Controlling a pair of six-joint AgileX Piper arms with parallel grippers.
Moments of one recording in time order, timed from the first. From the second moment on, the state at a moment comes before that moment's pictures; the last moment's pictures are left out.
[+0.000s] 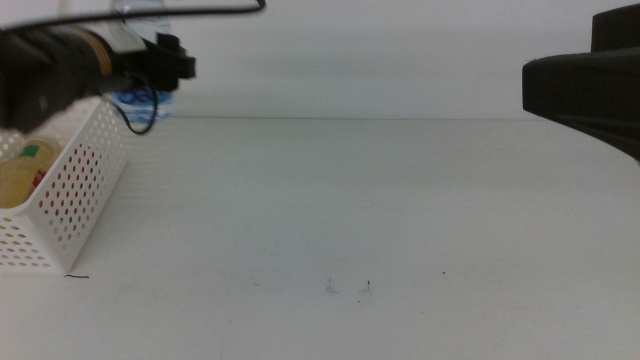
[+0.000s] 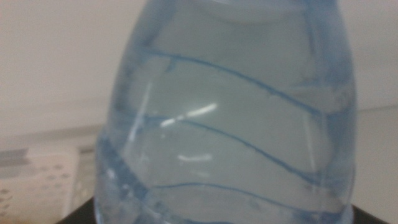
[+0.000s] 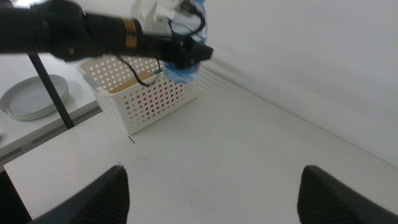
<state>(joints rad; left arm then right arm) -0.21 1.51 -1.12 0.46 0.17 -0.46 0.70 0.87 -1.18 0.17 0.74 -0.12</state>
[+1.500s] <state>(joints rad) 0.33 1.99 -1.72 -0.26 1.01 0.55 0.70 0.87 -1.18 0.17 0.74 -0.12</state>
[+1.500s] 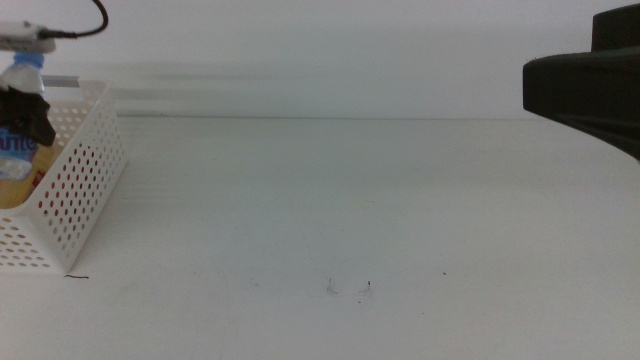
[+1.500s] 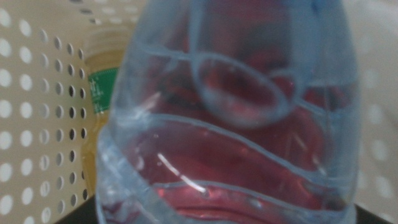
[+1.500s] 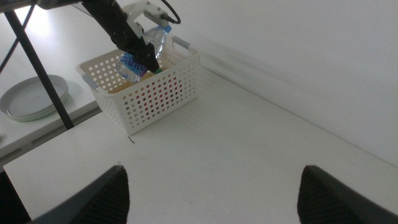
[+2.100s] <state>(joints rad) 0.32 2.00 -1.73 -0.22 1.02 0.51 0.70 0.87 -1.18 0.17 0.74 -0.12</state>
